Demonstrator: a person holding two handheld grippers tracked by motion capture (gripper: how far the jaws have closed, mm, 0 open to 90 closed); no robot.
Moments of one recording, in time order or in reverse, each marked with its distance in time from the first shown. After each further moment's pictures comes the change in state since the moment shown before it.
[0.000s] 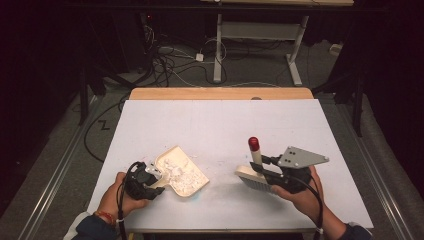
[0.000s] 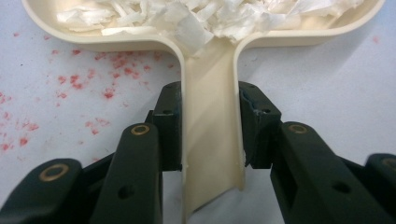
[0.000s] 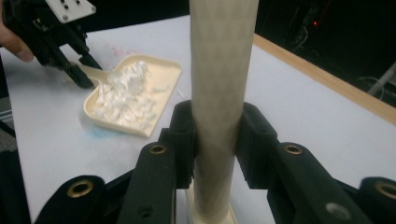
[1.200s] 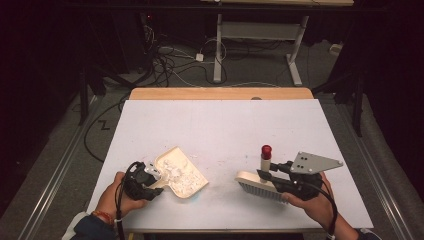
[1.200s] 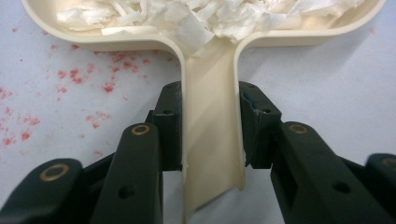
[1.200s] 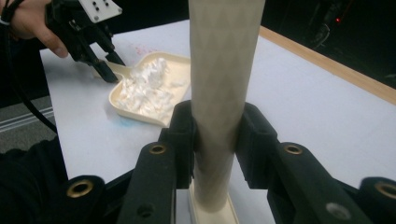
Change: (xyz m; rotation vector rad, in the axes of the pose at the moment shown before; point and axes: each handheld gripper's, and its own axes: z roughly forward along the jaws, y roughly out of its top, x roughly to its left) left arm 0.001 -0.002 -0.003 0.016 -0.007 0.013; right arm -0.002 -0.011 -0.022 -0.012 0.084 0.026
